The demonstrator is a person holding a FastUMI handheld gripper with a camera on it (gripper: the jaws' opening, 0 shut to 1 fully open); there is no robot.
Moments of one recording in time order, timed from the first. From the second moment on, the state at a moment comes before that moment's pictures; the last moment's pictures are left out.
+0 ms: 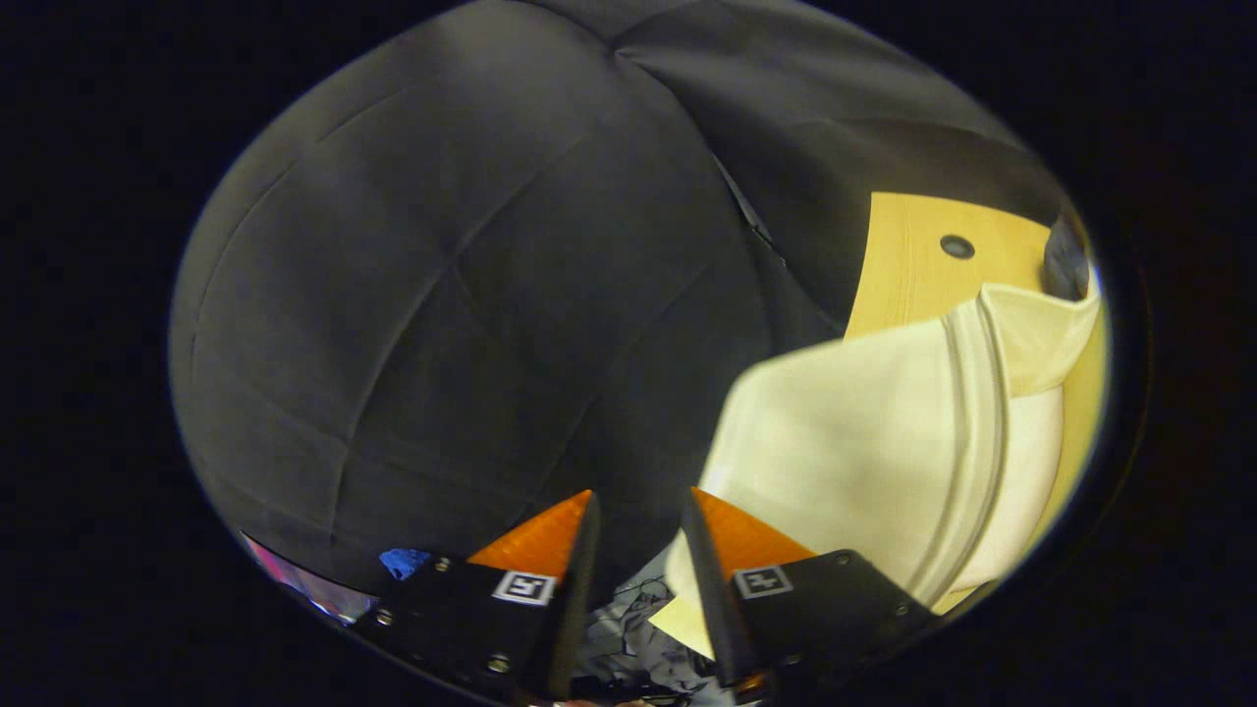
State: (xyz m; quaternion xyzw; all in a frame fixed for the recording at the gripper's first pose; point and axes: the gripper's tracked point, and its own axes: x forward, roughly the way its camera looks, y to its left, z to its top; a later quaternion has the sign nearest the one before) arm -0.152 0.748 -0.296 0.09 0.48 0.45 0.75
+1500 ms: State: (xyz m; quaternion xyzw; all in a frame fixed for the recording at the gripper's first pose) arm -0.027 0.308 -0.243 0.05 0.36 0.28 0.89
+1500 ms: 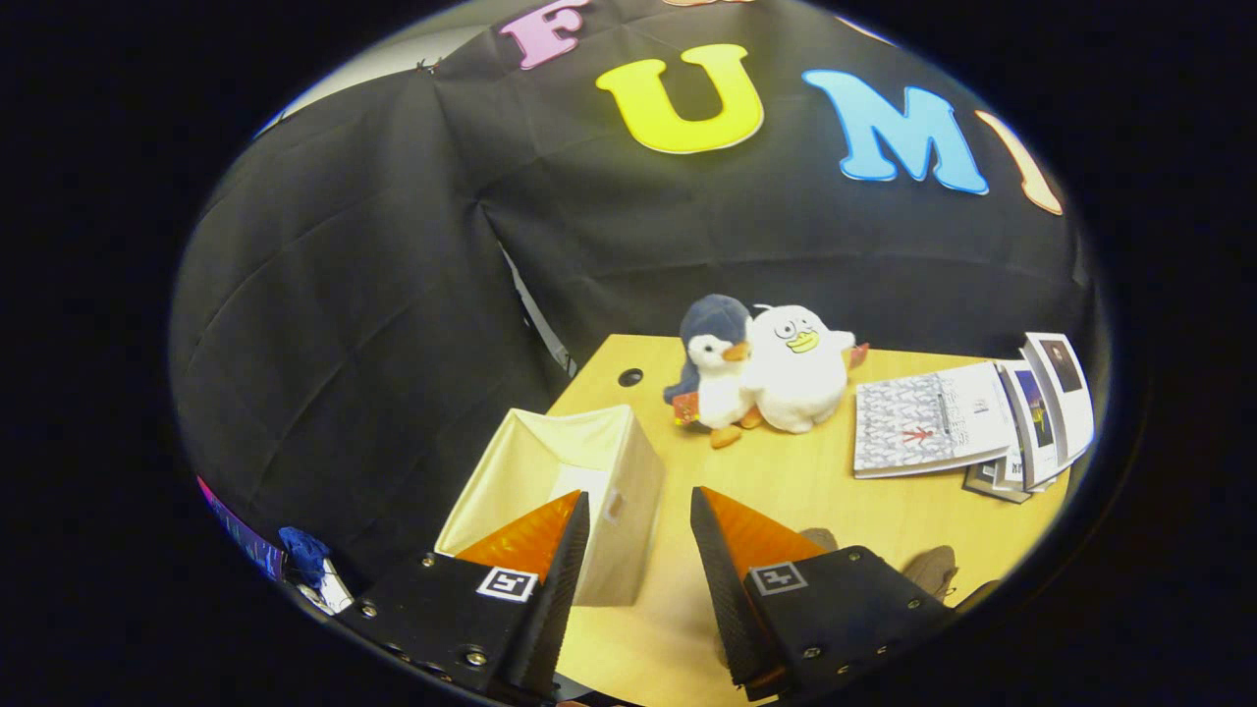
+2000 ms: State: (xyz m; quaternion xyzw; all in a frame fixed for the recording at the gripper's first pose) arm -0.044 0.216 -0.354 0.02 0.45 0.21 0.87
